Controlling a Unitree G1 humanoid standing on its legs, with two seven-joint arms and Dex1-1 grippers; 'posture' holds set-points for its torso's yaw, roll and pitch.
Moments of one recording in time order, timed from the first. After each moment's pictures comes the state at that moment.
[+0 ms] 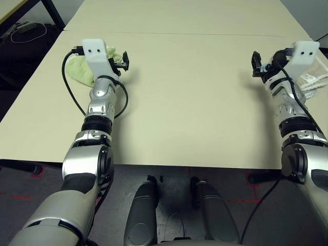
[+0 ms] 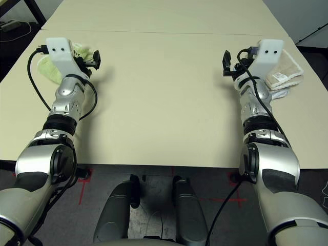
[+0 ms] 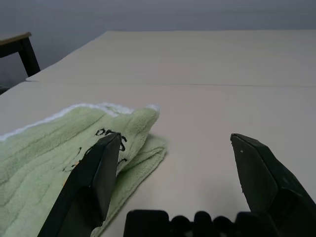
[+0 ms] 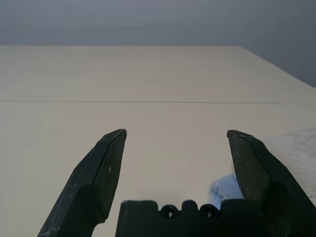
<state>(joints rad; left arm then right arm) -1.03 0.35 0.21 1.08 -0.07 -0.31 -0.10 -0.99 -0.43 -0.32 1.11 0.20 -0.35 0.26</state>
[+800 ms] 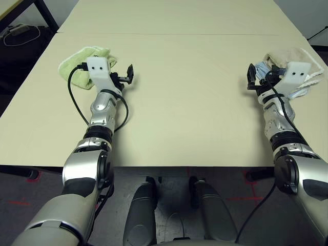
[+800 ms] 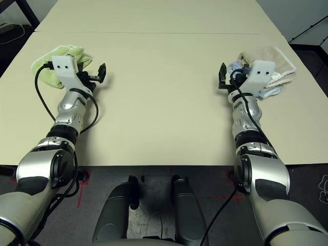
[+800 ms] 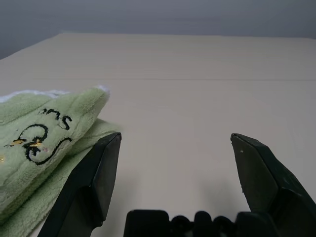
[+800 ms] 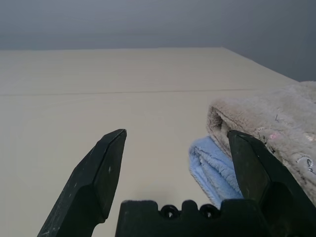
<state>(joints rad) -0.97 0.32 0.26 1.15 -0.13 -0.43 -0.27 -0.89 -0.37 -0.33 1.14 0.21 -0.51 0.28</state>
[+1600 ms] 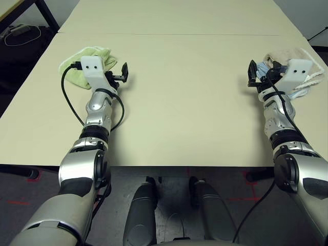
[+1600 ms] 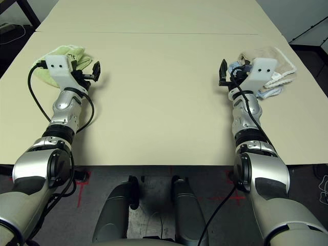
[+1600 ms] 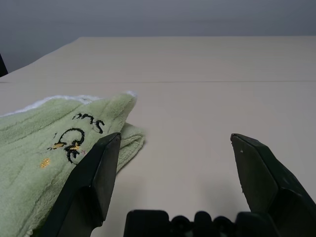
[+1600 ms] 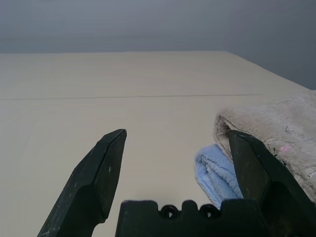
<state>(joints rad) -0.97 0.36 0.25 1.15 -0.12 -0.43 -0.25 -0.91 -0.37 -0.33 1.14 0.20 -0.50 0.26</state>
